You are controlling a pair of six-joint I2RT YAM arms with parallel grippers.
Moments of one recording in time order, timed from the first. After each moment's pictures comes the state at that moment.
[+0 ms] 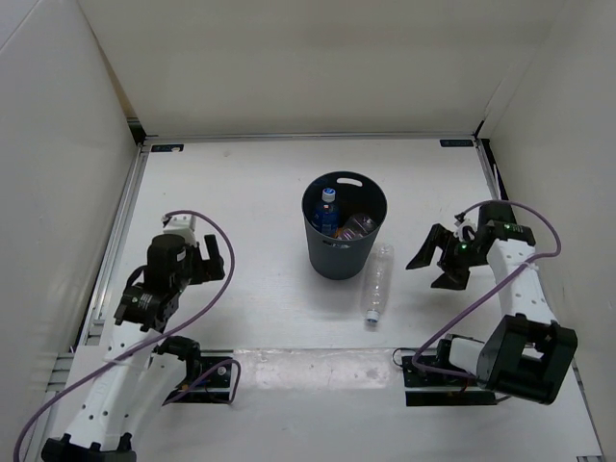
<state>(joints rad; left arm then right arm) -0.22 0.61 0.68 -0.70 -0.14 -0.25 -0.20 1.17 0.88 -1.06 -0.58 0.20</state>
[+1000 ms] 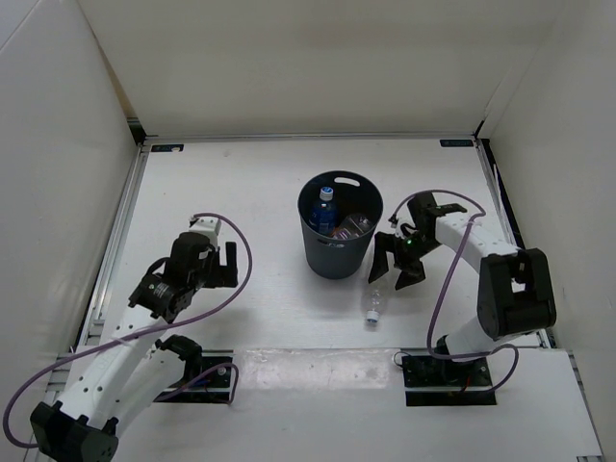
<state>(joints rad) -0.42 0.72 0.66 -0.69 -0.20 -0.24 0.23 1.53 0.95 -0.91 -0.54 0.18</state>
